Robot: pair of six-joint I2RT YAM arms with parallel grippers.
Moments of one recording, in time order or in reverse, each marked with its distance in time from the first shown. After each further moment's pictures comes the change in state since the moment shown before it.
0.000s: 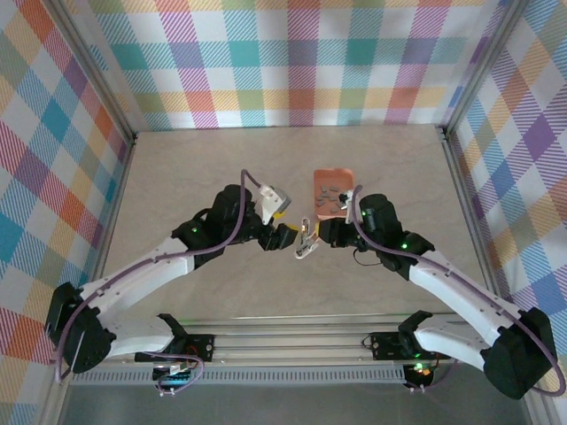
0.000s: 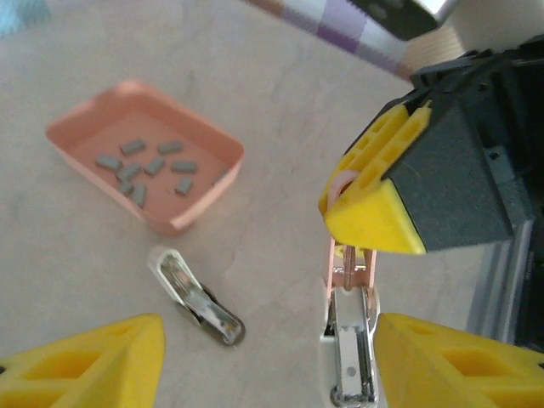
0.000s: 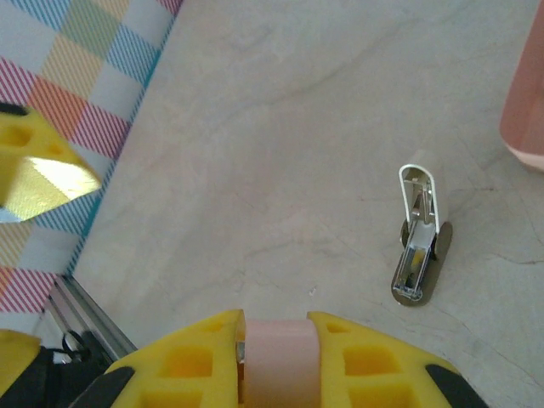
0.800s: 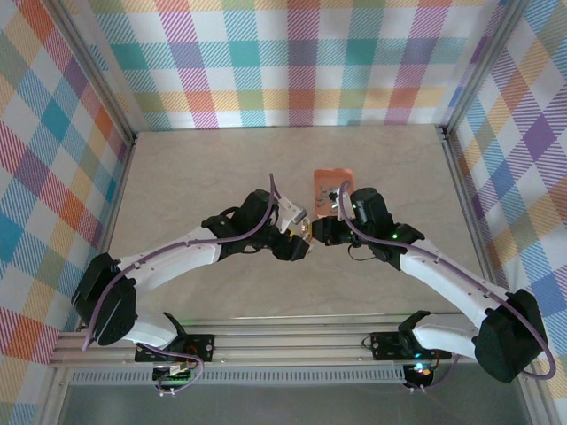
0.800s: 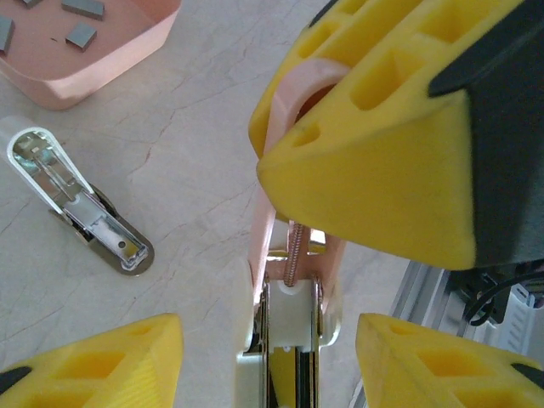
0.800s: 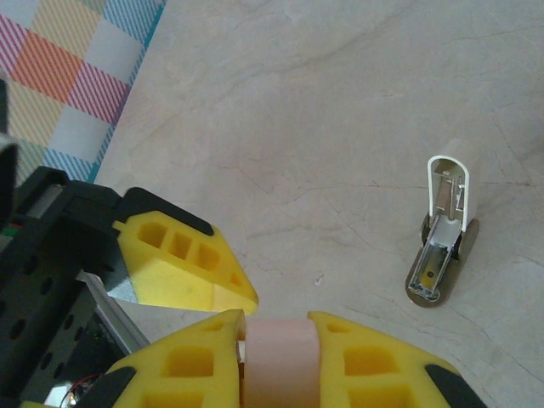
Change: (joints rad) left arm -0.048 0.197 0.037 -0.067 0.103 -0.153; right arm 0.008 0.103 0.054 -0.006 -0.070 -0.039
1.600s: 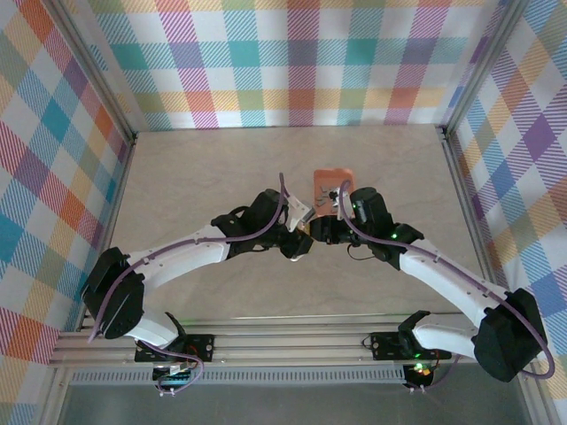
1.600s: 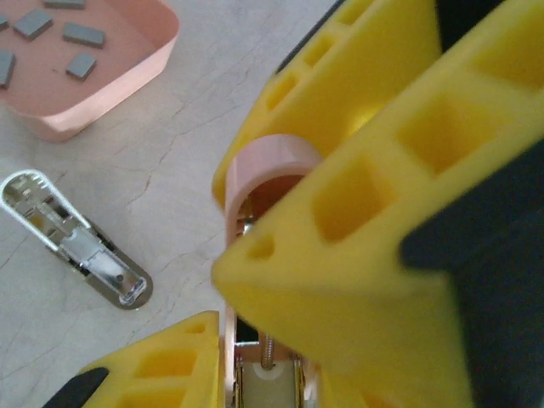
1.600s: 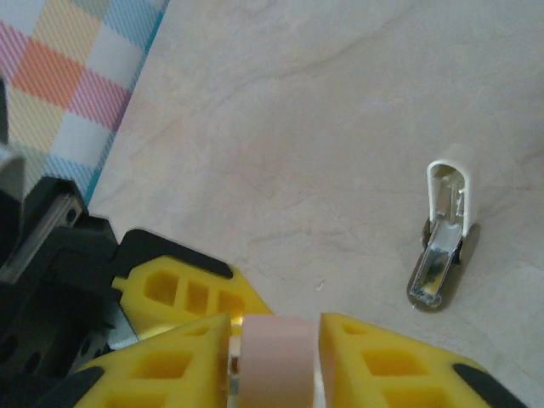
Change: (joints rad) left arm -0.036 0.051 0.047 0.029 -0.081 -0.017; right arm 0.000 0.003 0.000 0.008 0.020 0.018
